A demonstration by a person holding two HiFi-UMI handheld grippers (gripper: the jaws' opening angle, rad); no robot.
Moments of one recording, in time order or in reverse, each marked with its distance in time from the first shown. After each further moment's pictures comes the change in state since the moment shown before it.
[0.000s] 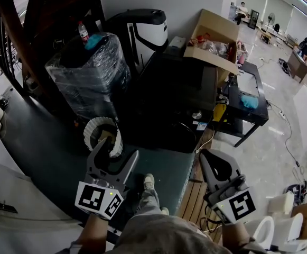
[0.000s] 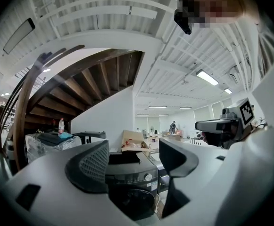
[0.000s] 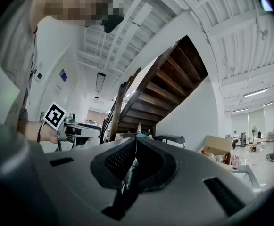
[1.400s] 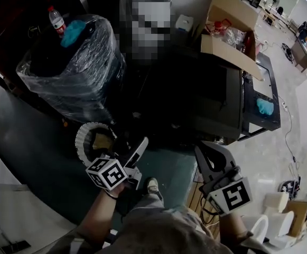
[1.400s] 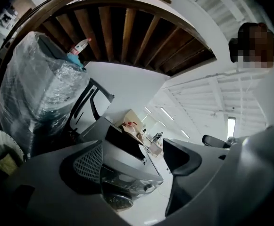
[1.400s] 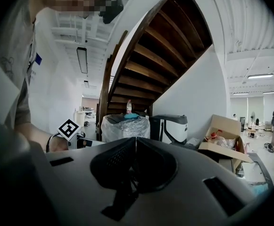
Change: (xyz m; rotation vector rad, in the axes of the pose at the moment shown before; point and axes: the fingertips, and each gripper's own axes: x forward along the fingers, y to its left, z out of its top) left arm 0.281 0.225 -0.190 -0.711 0.197 -0.122; right arm 0.327 -0.107 -0.105 0.092 0.210 -0.035
